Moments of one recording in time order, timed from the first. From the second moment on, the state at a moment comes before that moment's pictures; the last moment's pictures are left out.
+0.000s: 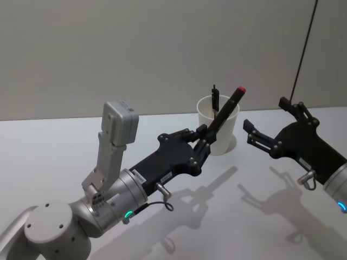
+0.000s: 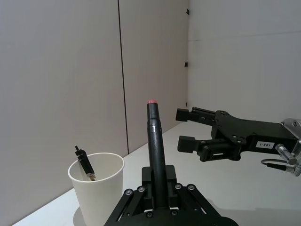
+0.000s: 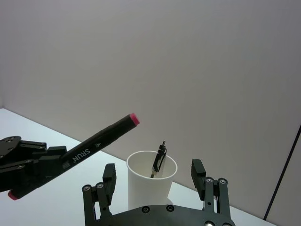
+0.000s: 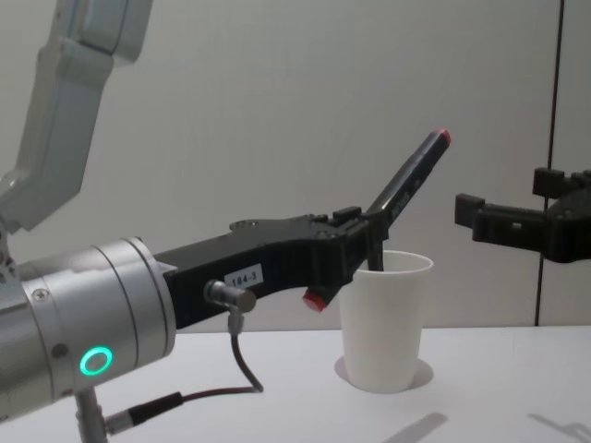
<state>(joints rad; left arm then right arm) -0.13 0.38 0.41 -1.73 -0.47 0.03 -0.42 -0.01 0.38 -0.22 -1.84 0.25 0.00 0.28</state>
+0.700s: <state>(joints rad) -0.13 0.38 0.41 -1.73 -0.47 0.03 -0.42 -0.05 0.43 -0.20 -1.89 0.37 0.00 0.35</state>
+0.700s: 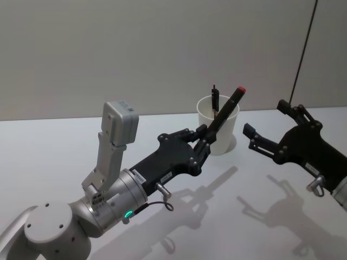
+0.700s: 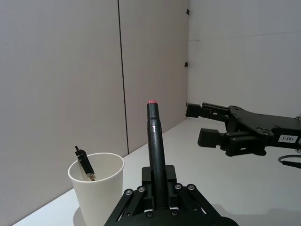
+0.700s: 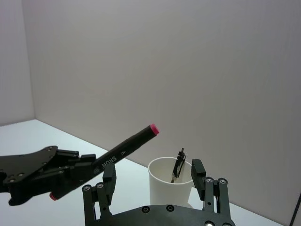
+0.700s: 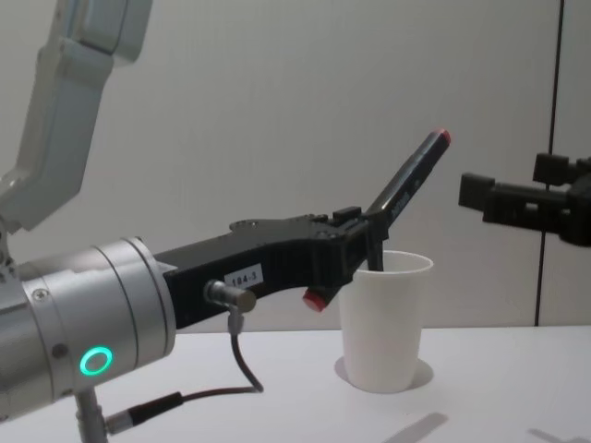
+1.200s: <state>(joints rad) -0.13 0.38 0.41 -1.73 -0.47 0.03 -0.42 -0.07 0.43 -0.18 -1.90 0.56 0.01 0.39</state>
